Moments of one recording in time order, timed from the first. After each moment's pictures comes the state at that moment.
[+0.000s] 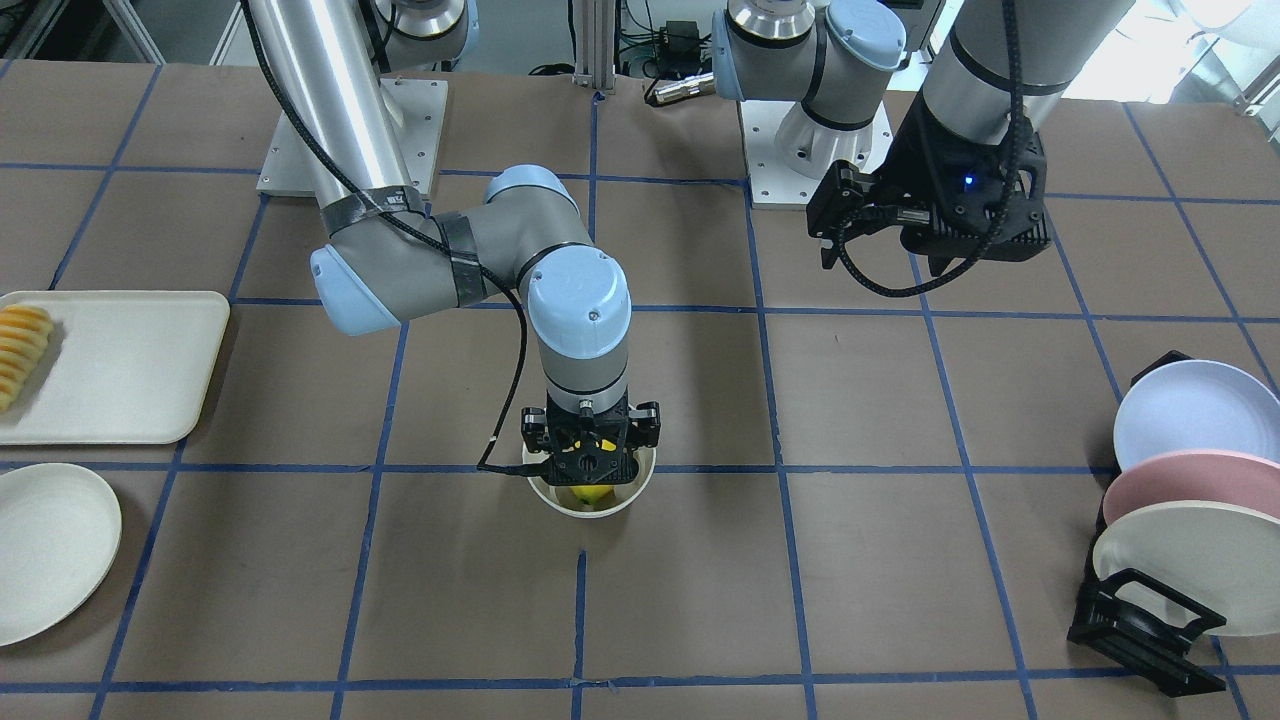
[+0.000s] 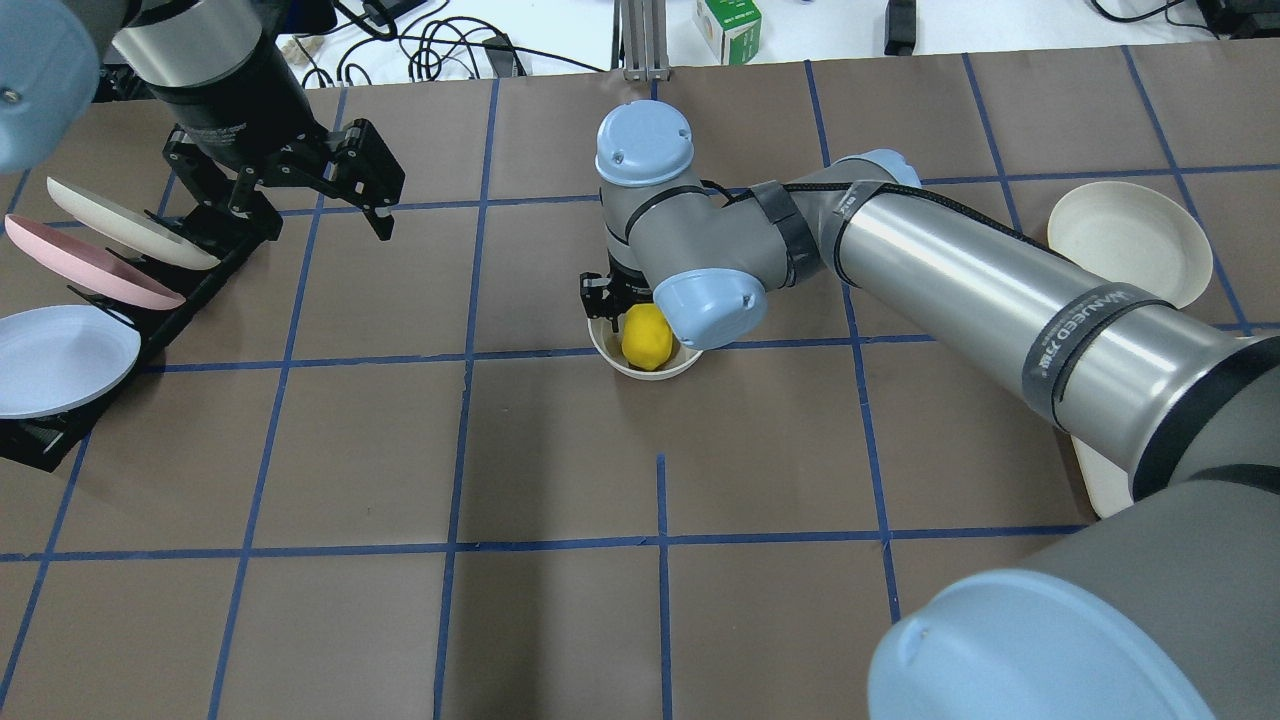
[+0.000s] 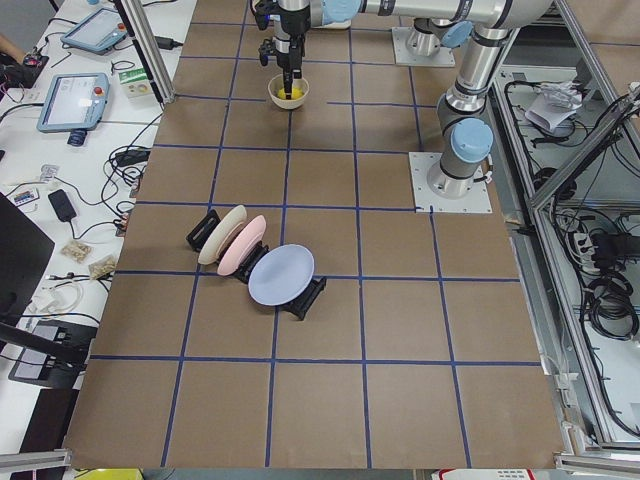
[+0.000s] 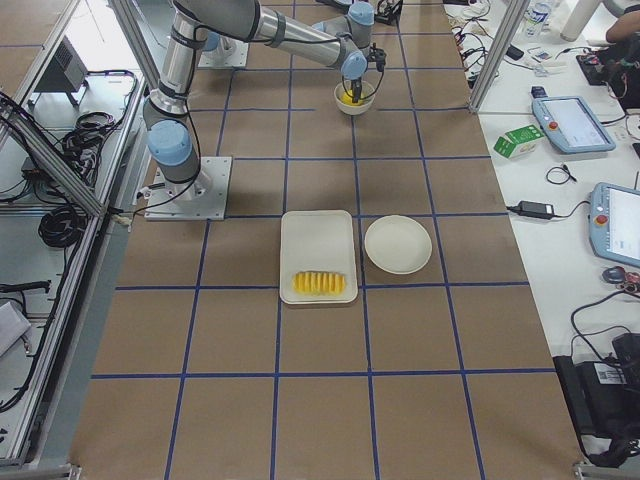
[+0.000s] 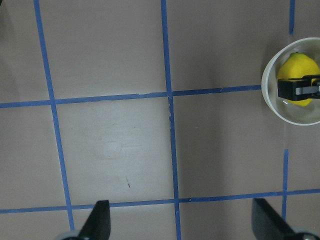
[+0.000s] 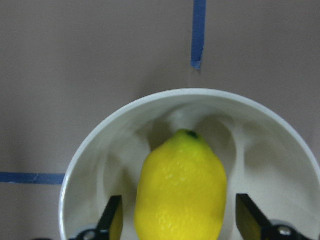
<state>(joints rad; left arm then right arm) -1.56 -1.63 -1.47 -1.67 1.57 0.07 1.96 -1.03 1.58 -2.16 -1.55 0.36</state>
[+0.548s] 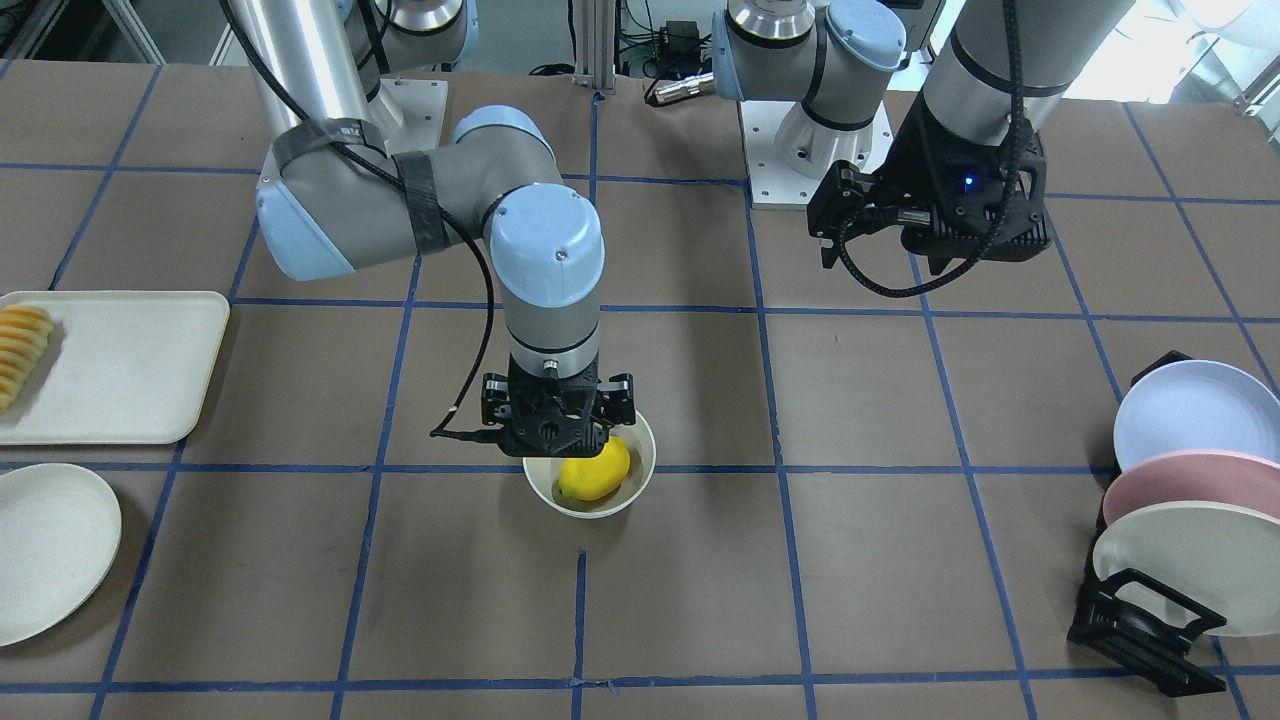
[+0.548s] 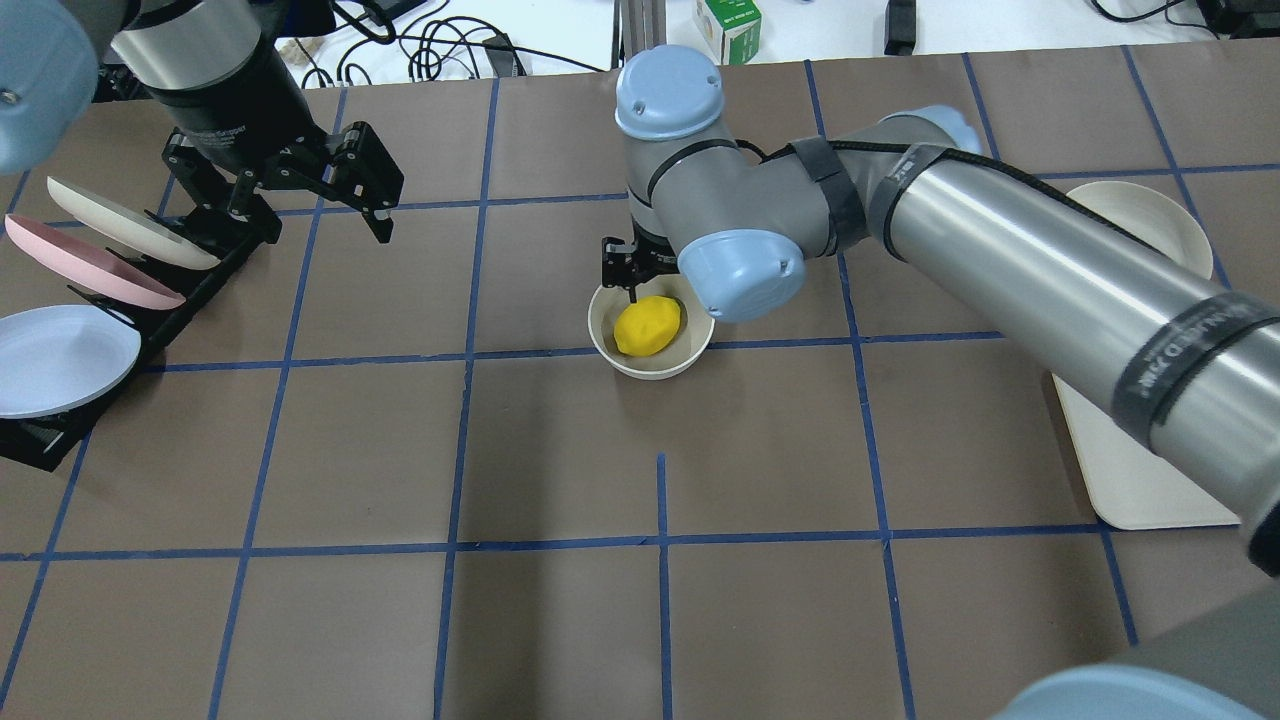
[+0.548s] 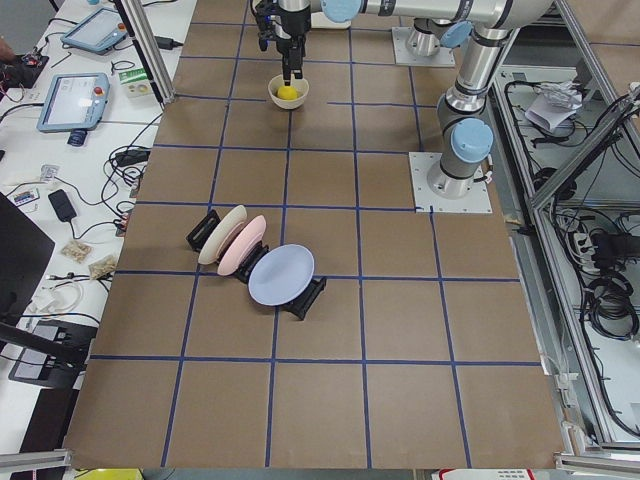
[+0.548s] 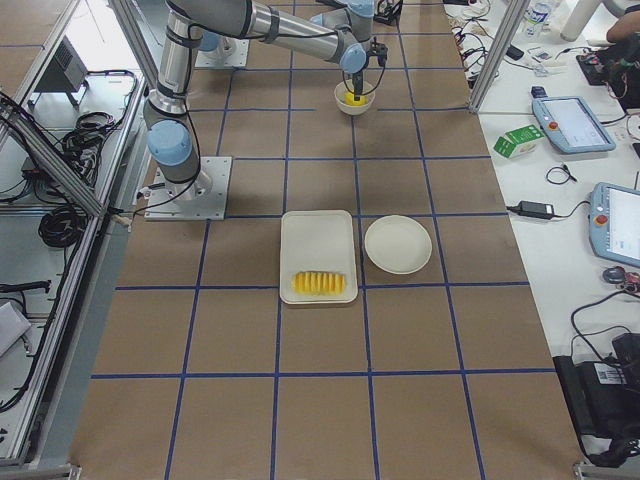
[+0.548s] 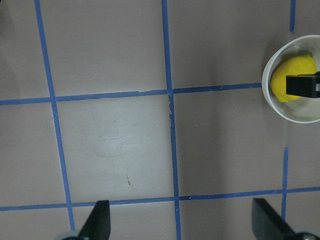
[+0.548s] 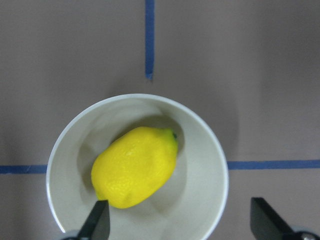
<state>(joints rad) -1.56 -1.62 -1.47 -1.67 1.57 0.07 1.91 -1.16 1.57 -2.04 -1.59 0.36</state>
